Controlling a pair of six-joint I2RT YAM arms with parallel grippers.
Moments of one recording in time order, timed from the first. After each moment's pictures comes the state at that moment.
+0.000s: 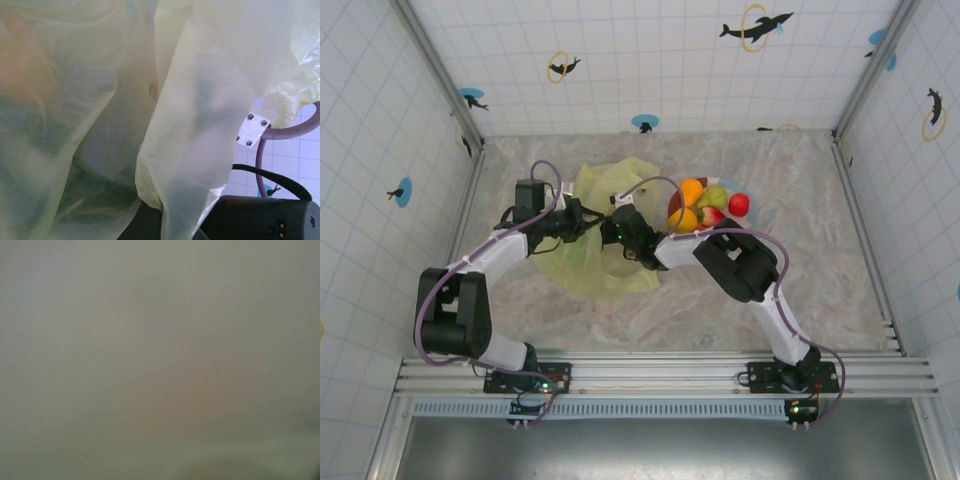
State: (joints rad) left arm -0.16 1.48 0.83 -0.07 0.85 -0.79; right arm 0.90 2.26 1.35 0.51 0.11 0.61
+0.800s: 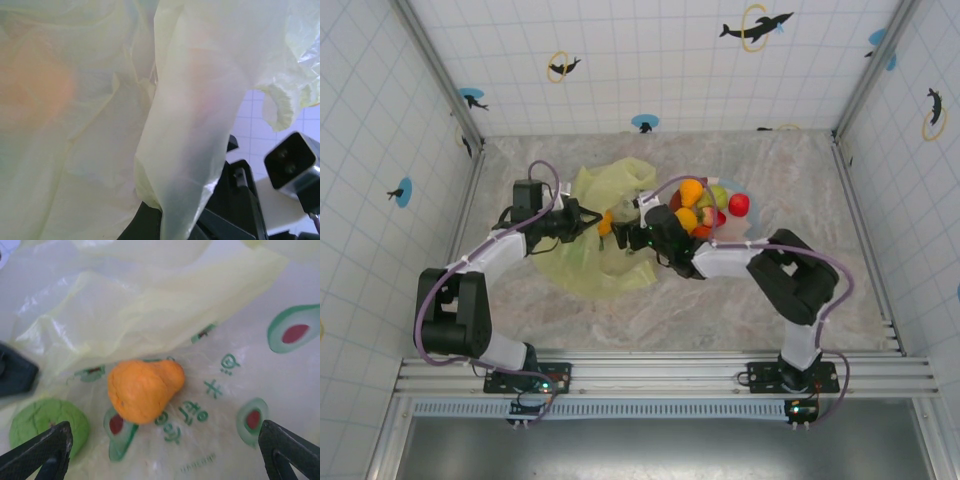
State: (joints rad) left arm -0.14 1.48 0.83 -0.08 0.85 -0.78; right arm 0.87 1.83 0.96 0.43 0.13 0.34
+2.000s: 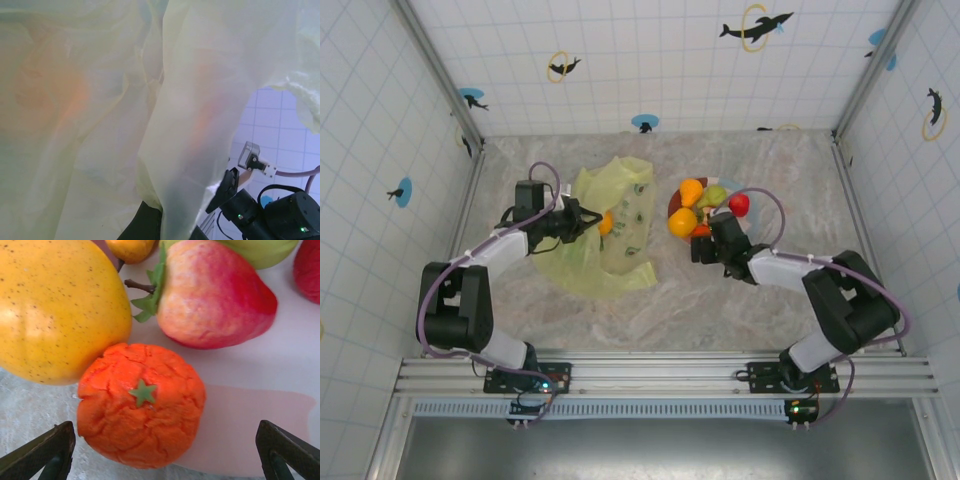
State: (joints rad) left arm -0.14 1.52 0.83 -0.05 0.83 -0.82; right arm 0.57 1.56 0.66 0.06 0.16 0.34
